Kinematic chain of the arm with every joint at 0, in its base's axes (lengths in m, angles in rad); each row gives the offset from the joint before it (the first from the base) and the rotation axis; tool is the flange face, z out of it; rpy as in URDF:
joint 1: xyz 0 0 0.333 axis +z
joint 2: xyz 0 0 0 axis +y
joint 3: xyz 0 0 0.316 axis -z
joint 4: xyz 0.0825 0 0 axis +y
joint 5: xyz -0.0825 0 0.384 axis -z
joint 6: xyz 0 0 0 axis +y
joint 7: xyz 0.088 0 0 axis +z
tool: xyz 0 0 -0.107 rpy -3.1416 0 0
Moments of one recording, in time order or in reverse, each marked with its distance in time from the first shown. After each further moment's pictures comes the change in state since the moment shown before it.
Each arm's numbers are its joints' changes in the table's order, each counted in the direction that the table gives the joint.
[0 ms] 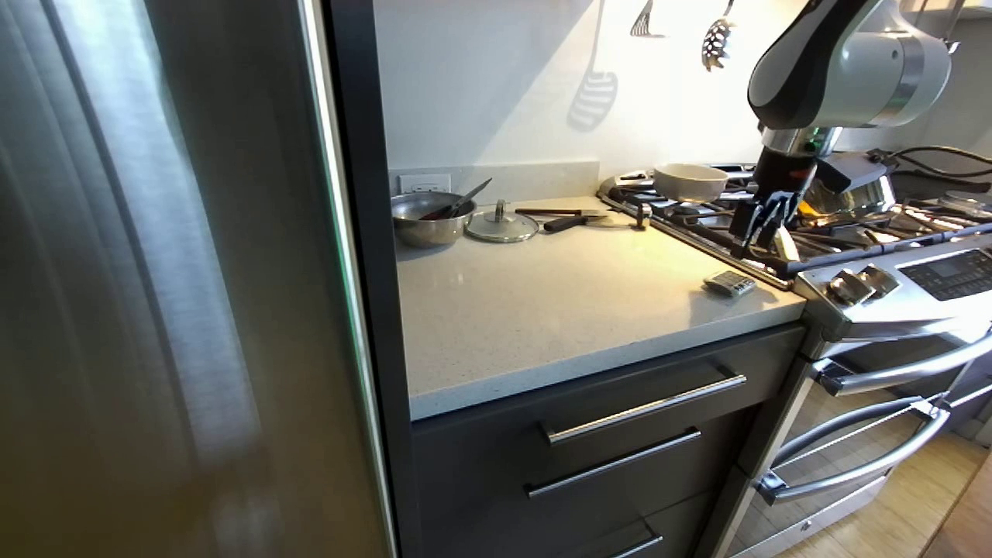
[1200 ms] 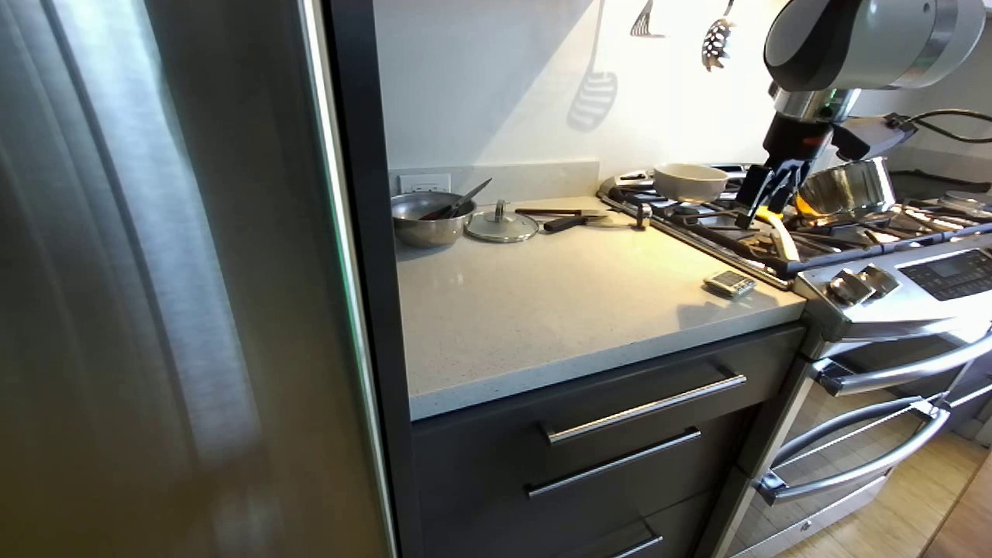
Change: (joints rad) arm 0.040 -0.123 0.036 0.047 0.009 0.017 0.017
